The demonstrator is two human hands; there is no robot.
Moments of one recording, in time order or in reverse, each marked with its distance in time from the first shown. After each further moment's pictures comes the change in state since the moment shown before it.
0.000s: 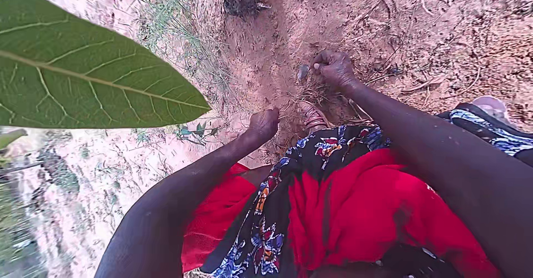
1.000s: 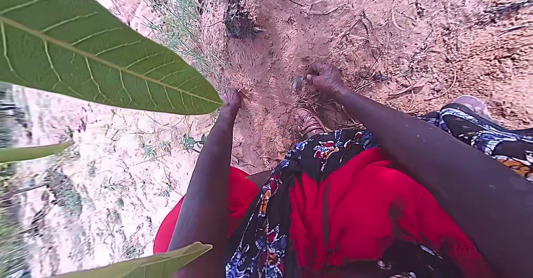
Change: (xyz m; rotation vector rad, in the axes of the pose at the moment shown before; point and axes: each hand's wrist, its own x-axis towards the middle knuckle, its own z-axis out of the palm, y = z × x) left_hand 0.077 -0.093 -0.056 -0.047 0.224 -0.474; right_hand 0.000 -0.001 0.000 0.034 -0.015 0.005
